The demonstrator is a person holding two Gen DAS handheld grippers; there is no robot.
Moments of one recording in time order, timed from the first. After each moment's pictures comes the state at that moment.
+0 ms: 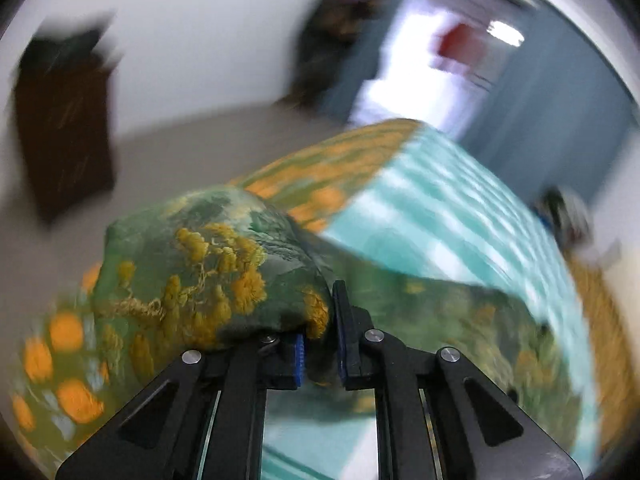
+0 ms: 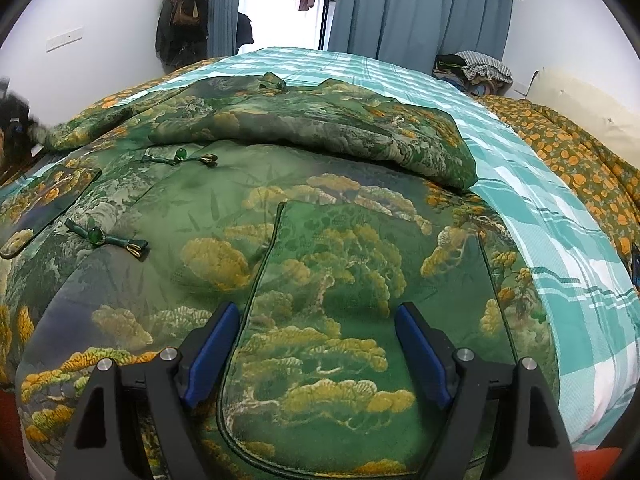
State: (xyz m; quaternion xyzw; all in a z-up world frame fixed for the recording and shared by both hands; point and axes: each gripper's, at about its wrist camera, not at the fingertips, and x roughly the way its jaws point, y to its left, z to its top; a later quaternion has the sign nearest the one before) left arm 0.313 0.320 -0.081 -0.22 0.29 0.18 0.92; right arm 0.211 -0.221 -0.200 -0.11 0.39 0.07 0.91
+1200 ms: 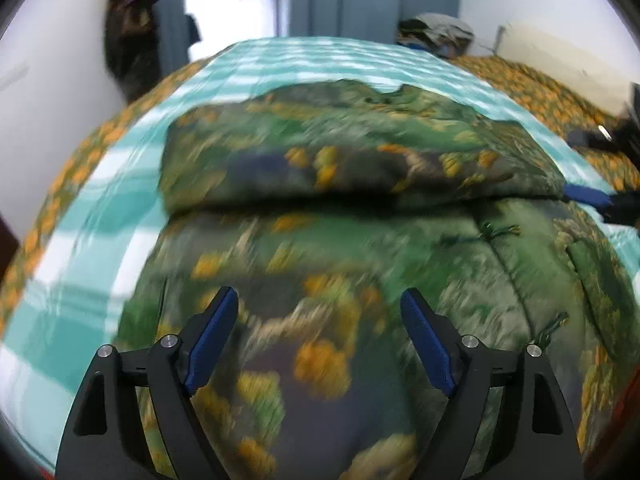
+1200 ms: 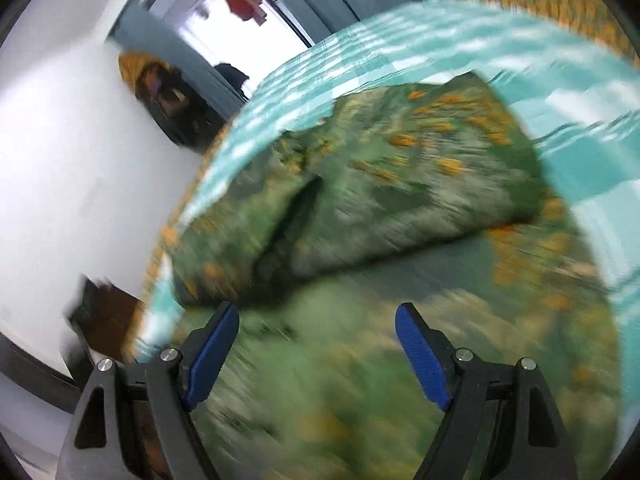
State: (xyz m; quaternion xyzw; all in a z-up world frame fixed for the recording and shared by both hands) left arm 0.262 0.076 -0.179 -0.02 0.41 -0.01 0.91; right arm 0.332 -0.248 -0.142 0.26 0.44 0.20 0.83
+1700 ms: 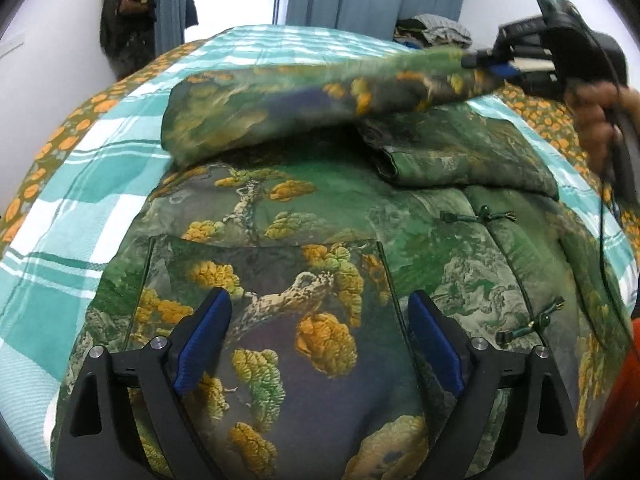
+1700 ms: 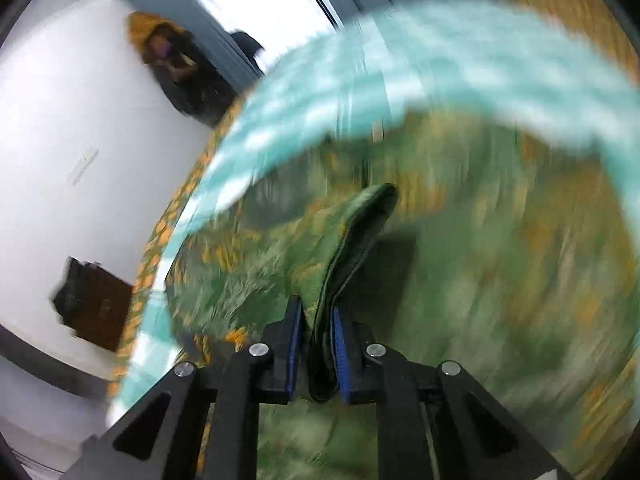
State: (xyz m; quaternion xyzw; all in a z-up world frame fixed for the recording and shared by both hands) left arm 0.266 0.080 -0.192 -0.05 0.42 -0.04 0.91; right arm 0.442 -0.153 -0.101 0.12 0.44 0.19 0.87
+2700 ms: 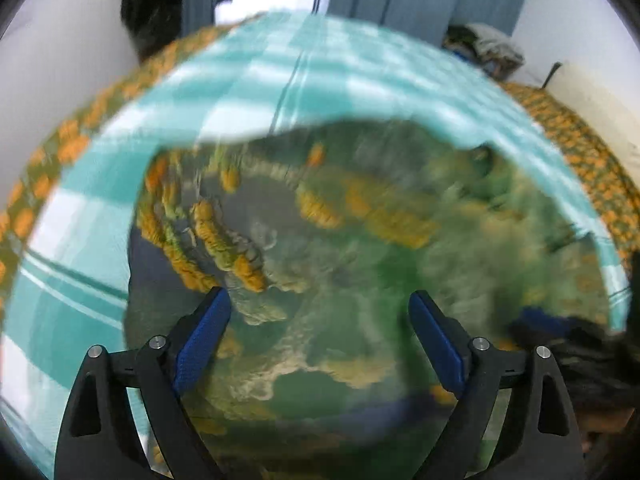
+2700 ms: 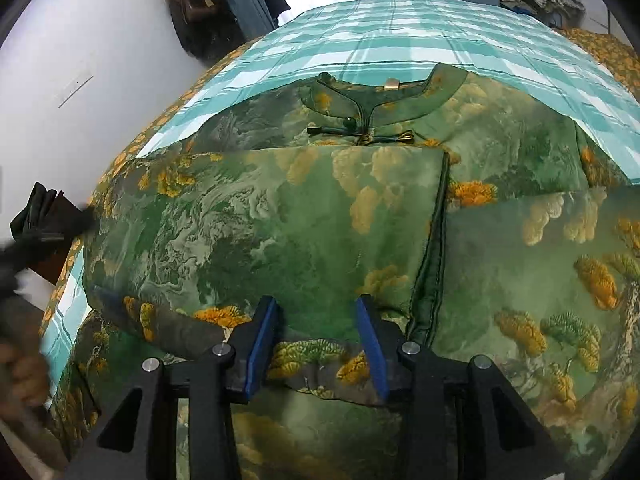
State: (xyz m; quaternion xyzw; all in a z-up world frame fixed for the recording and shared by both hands) left arm 0.486 0.131 -0.190 -0.10 0.45 0.01 0.89; right arm 0.464 -0.128 -0.196 0.03 0.49 0.22 0.84
